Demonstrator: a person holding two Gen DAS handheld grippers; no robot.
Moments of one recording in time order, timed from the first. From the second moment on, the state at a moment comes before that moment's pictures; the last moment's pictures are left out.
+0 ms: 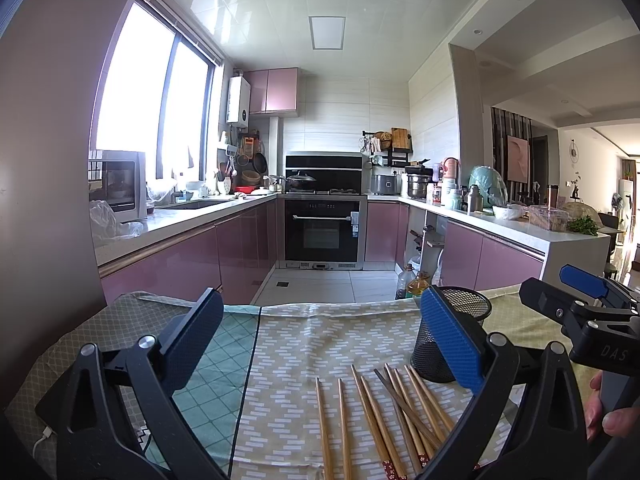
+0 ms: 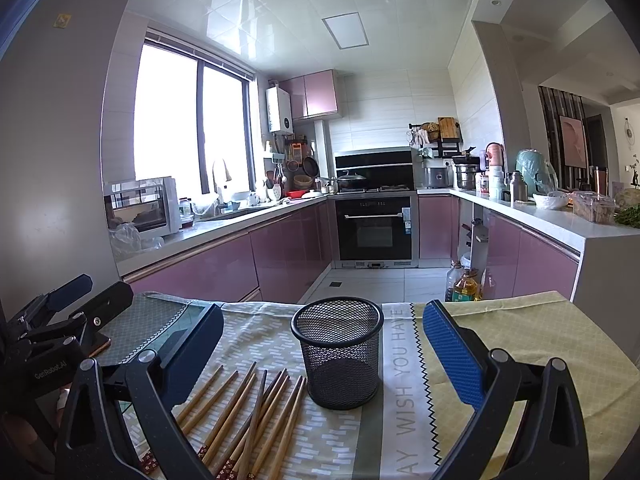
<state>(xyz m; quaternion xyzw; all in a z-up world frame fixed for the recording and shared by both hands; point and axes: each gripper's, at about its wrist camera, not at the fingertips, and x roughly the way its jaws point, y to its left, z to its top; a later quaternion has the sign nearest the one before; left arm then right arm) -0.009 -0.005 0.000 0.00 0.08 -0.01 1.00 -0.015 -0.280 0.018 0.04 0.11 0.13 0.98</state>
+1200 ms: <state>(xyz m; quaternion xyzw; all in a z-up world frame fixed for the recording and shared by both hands) -0.009 -0.007 -0.002 0.00 0.08 -0.01 1.00 -0.014 -0.280 0.016 0.04 0.11 0.14 0.98</state>
